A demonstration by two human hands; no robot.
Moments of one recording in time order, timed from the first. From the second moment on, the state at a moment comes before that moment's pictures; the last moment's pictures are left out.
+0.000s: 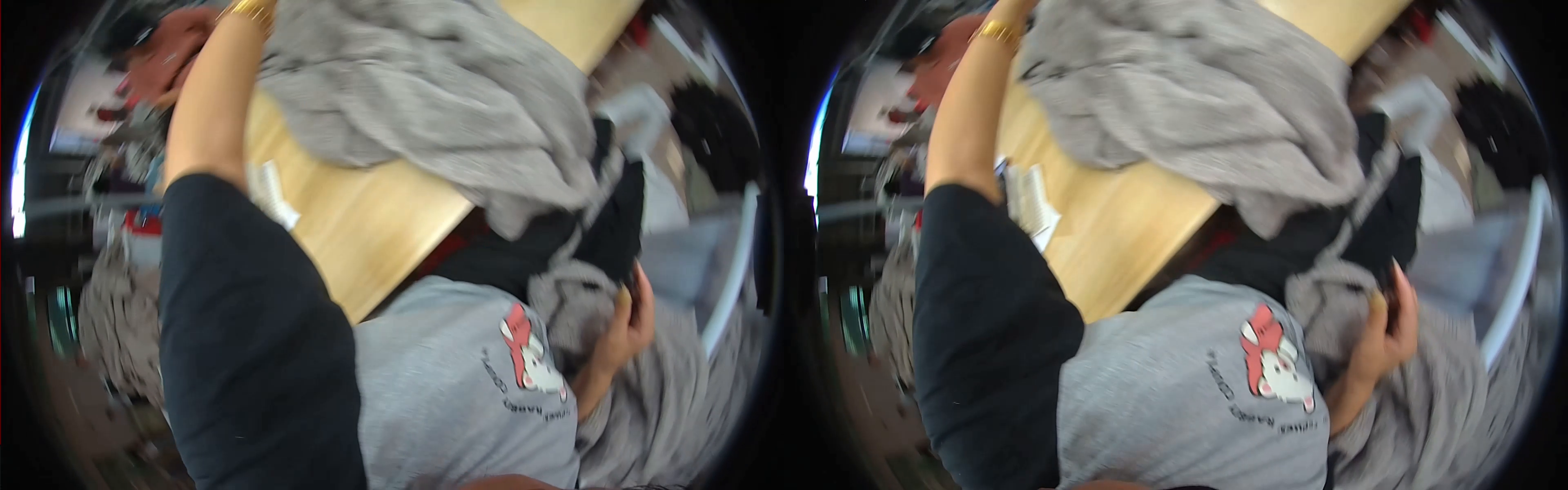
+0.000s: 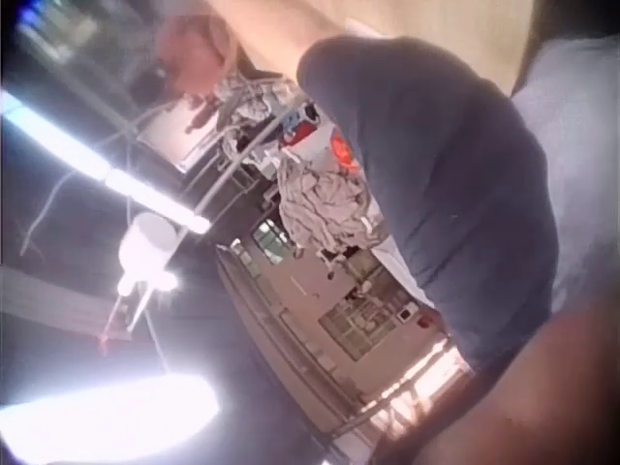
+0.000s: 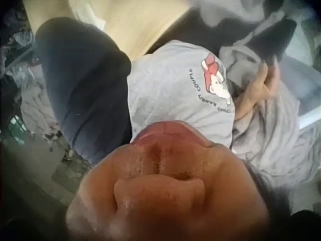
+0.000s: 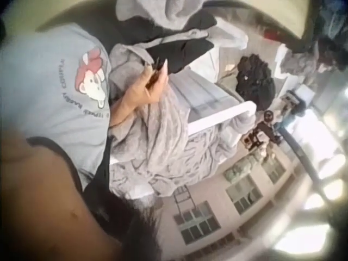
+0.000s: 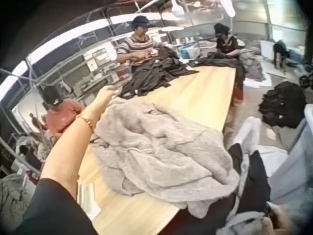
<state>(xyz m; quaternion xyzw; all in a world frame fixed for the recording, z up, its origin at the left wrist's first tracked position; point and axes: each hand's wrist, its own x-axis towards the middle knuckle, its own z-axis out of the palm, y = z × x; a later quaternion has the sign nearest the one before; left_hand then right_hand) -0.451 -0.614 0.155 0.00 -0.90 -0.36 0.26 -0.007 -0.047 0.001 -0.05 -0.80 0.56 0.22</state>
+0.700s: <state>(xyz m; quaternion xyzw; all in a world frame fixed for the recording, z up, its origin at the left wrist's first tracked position) -0.116 -0.040 -0.004 -0.41 -0.63 -0.61 -0.25 0.023 -0.047 0.070 0.13 -0.74 0.59 0.31</state>
